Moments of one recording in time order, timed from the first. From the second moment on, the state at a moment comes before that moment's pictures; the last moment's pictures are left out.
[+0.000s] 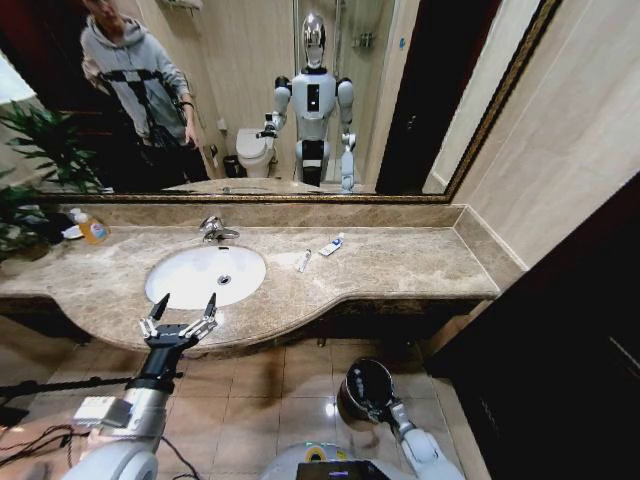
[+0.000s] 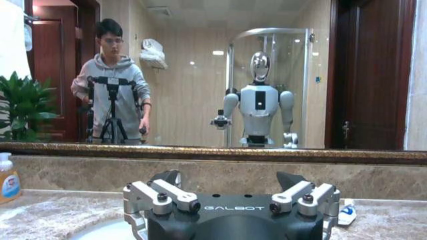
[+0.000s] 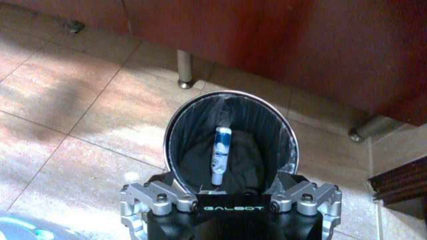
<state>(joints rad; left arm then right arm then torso) 1.84 -1.36 -0.82 -2.47 -0.37 0.04 0.05 -1.32 1.36 0.45 1.05 -0.07 -0.04 -0.15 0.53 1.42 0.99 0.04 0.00</state>
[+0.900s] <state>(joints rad) 1.84 -1.36 -0.82 -2.47 -0.37 0.04 0.05 -1.83 1.40 0.51 2.06 0.17 0.02 0.03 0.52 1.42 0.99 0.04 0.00</state>
